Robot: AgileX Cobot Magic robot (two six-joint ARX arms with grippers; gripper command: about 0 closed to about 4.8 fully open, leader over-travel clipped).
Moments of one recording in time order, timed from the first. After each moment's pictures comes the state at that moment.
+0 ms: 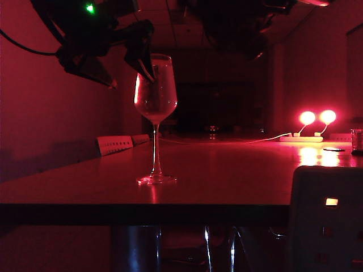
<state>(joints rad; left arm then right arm) -0.52 1.42 1.05 -0.12 -0.02 0.01 0.44 1.72 1.25 0.76 0.04 -0.97</state>
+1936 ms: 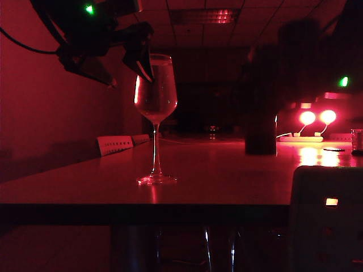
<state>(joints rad) -0.52 1.42 1.05 -0.12 -0.03 0.05 0.32 1.94 1.01 0.94 0.23 0.02</state>
